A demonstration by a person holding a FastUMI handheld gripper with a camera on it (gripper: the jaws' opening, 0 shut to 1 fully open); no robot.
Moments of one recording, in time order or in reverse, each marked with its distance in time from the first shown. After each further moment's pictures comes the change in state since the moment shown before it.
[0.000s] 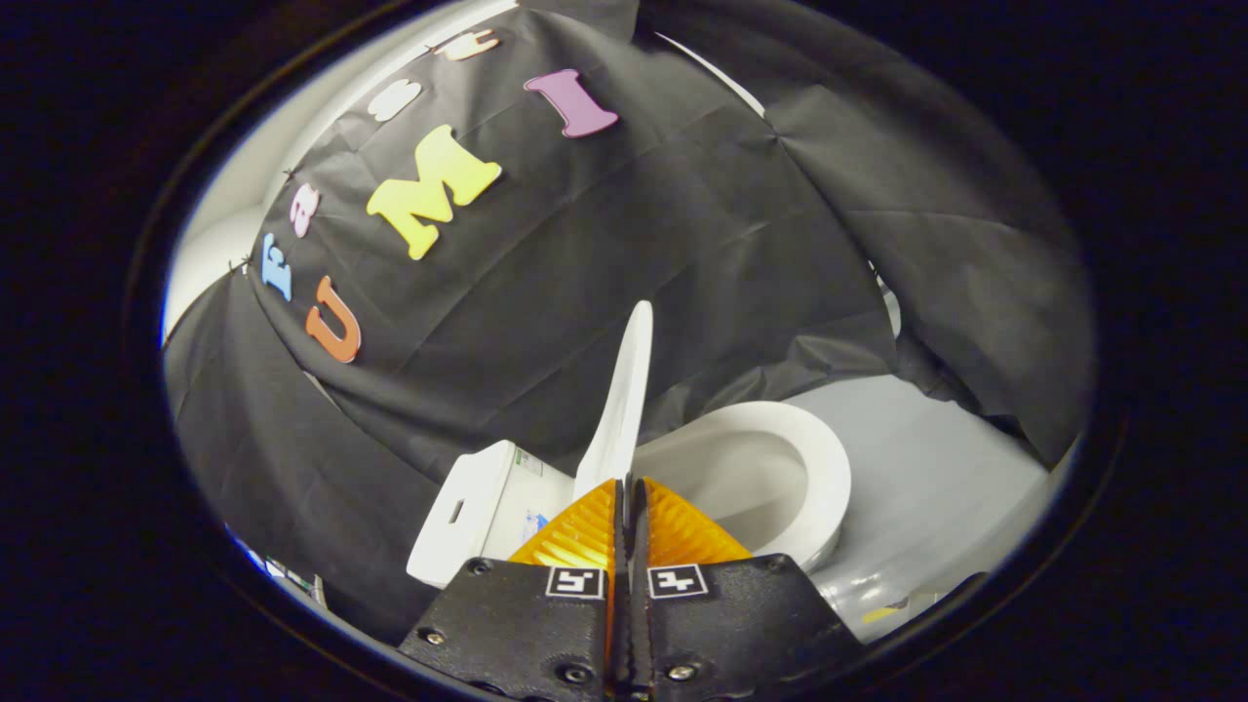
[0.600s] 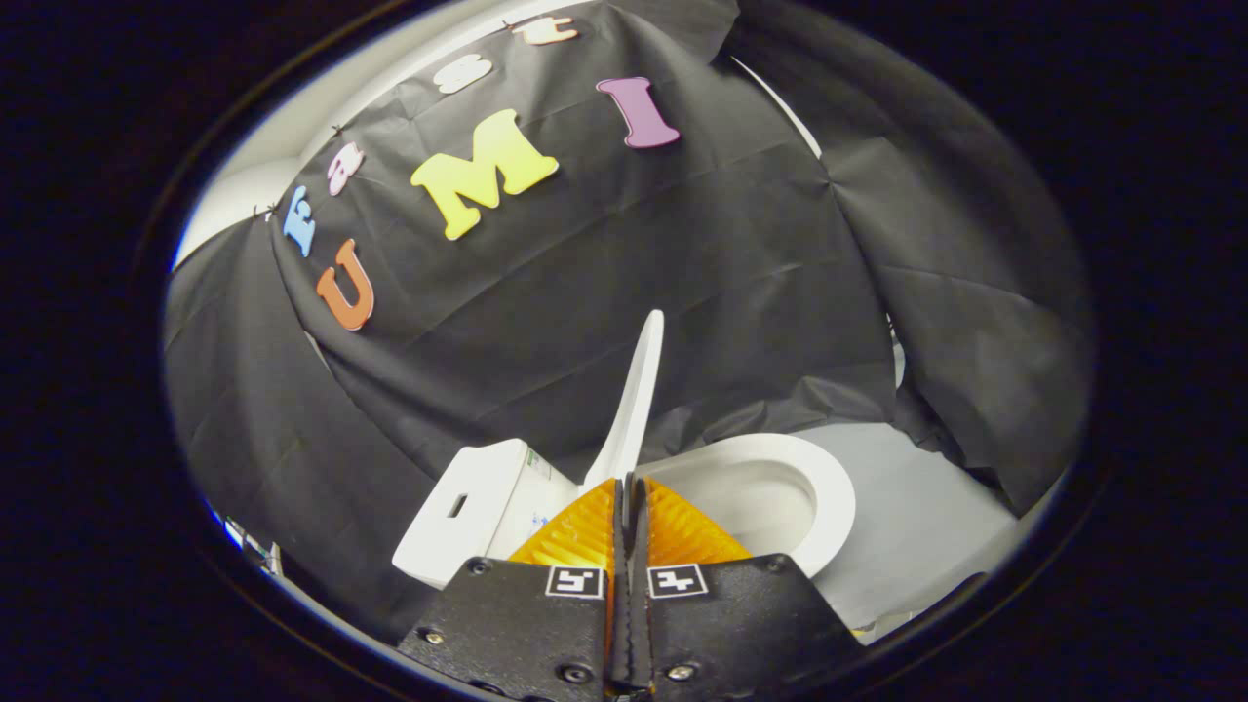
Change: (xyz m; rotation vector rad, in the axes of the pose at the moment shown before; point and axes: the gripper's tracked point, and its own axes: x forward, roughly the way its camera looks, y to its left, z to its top) arm -0.004 0.062 0.003 -0.155 -0.051 -0.024
